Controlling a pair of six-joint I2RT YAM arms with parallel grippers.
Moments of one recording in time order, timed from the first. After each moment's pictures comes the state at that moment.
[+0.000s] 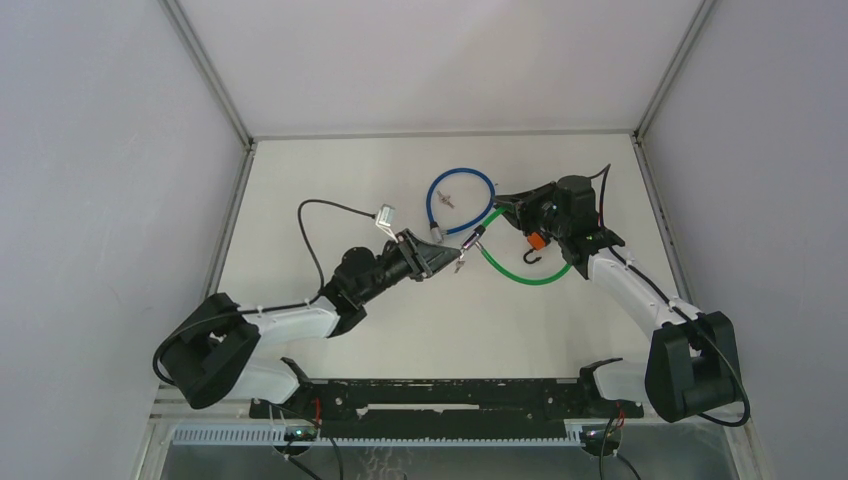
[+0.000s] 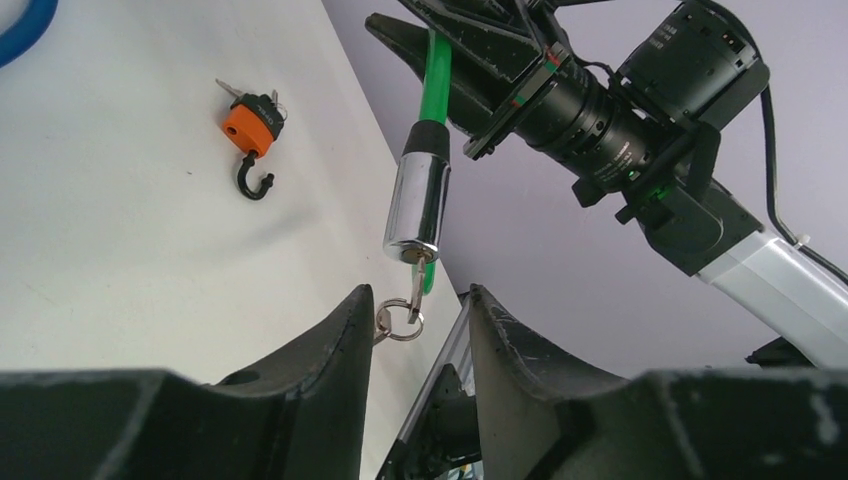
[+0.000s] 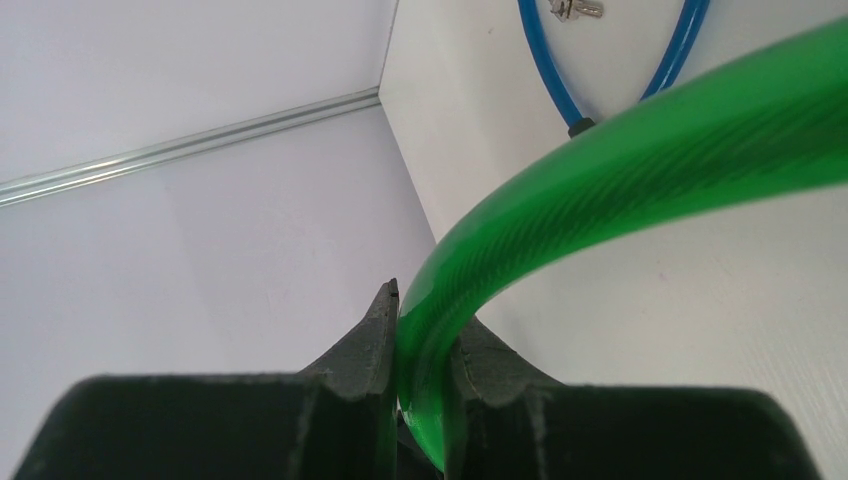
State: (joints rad) left arm -0.78 1.35 0.47 0.91 0.16 -1.05; right arm 0.26 1.28 0.83 -0.01 -0.27 1.46
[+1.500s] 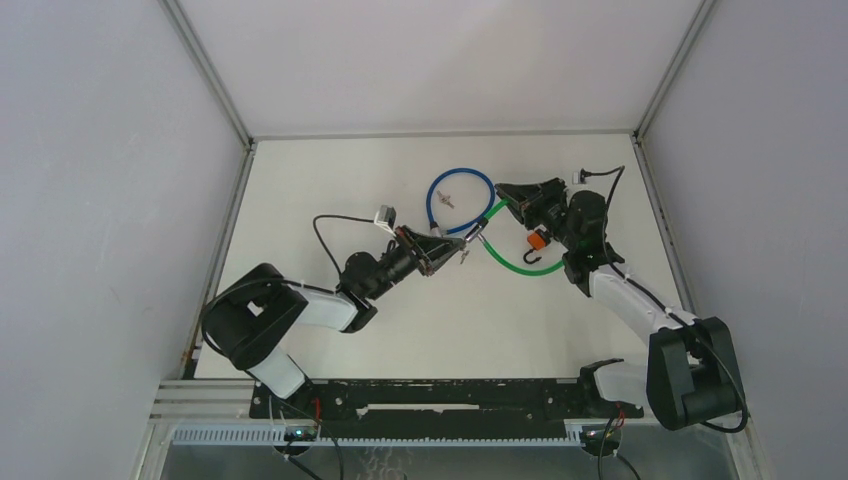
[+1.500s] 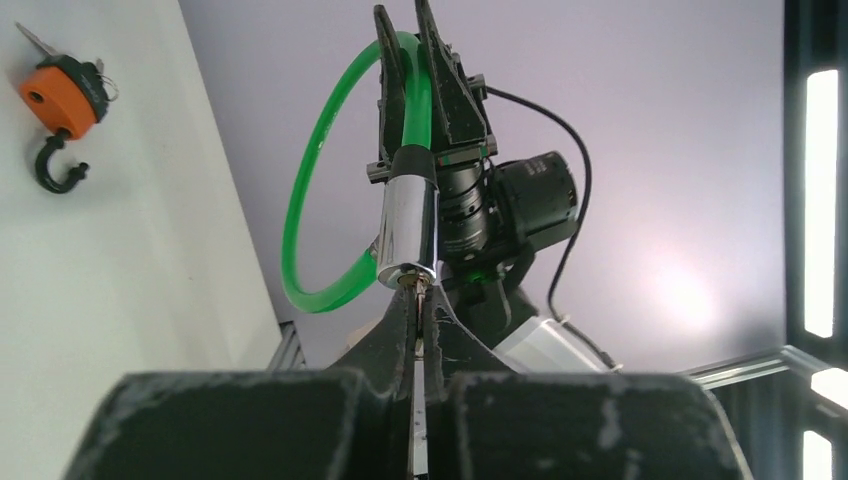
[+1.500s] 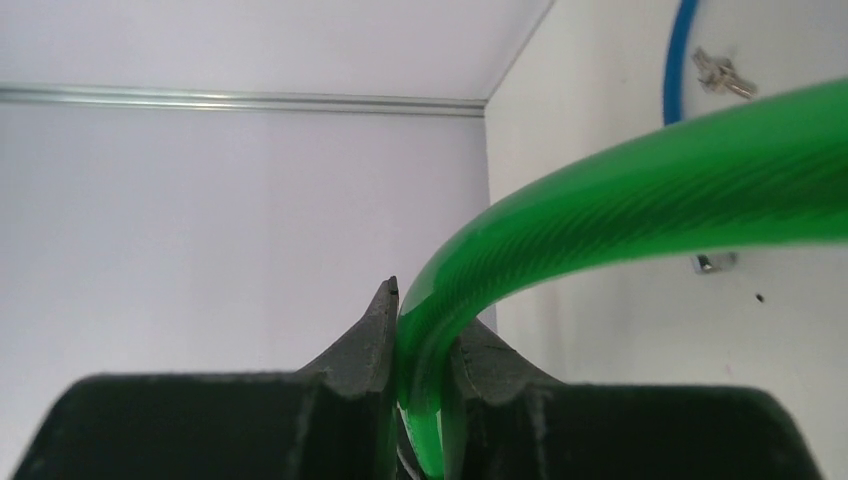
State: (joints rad) left arm -0.76 1.61 0.47 1.36 0.19 -1.50; right arm 0.25 1.25 0.68 0.41 -0.31 1.42
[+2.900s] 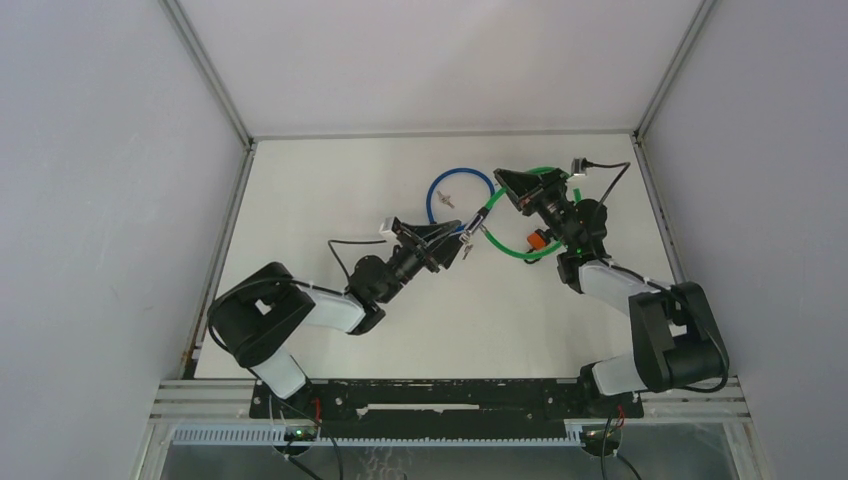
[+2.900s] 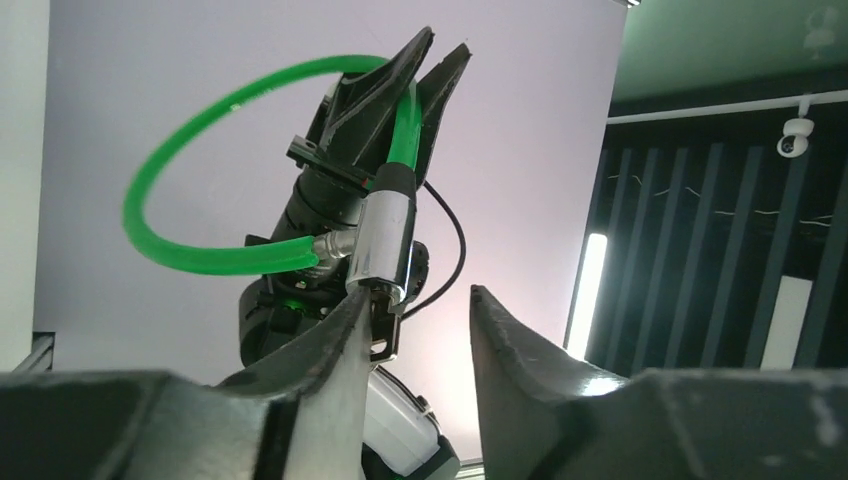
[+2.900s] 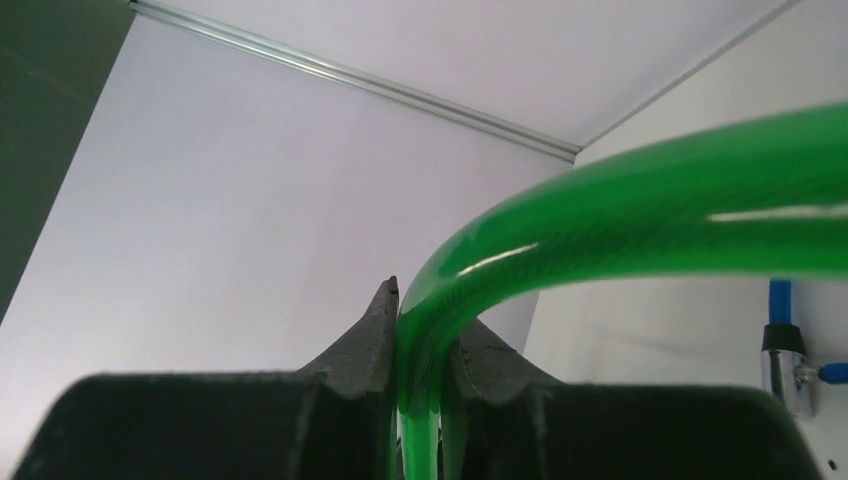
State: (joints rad) left arm -0.83 1.64 0.50 1.38 -0.03 -2.01; right arm 0.24 1.43 0.60 1.04 -0.35 1.40
